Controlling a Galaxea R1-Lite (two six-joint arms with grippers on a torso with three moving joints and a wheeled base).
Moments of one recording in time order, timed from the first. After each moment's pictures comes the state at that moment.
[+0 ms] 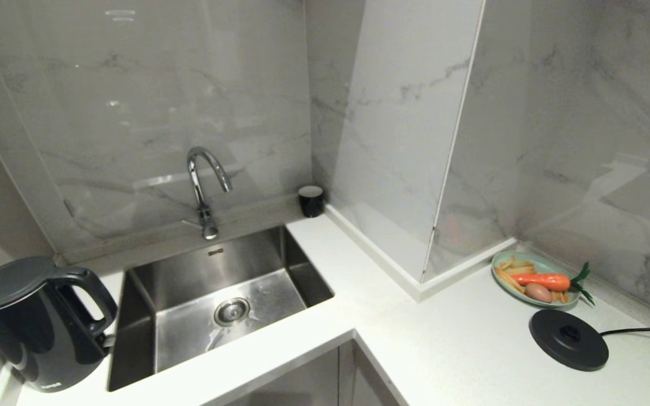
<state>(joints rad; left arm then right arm) 0.00 0.00 -0.02 0.05 -0.02 0.06 0.00 0.00 0.00 0.00 0.00 0.00</state>
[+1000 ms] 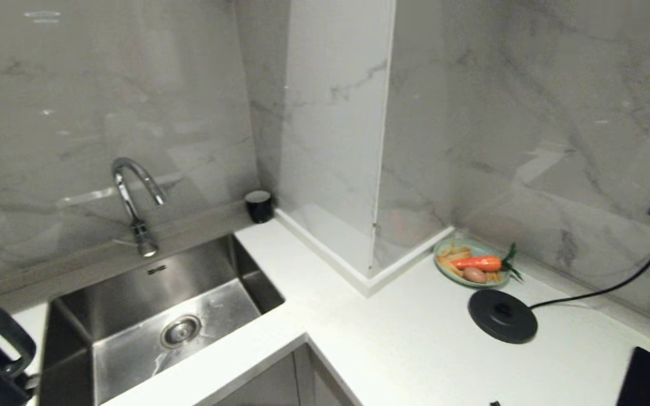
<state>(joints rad) 0.00 0.00 -0.02 0.05 -0.02 0.06 0.00 0.00 0.00 0.00 0.00 0.00</state>
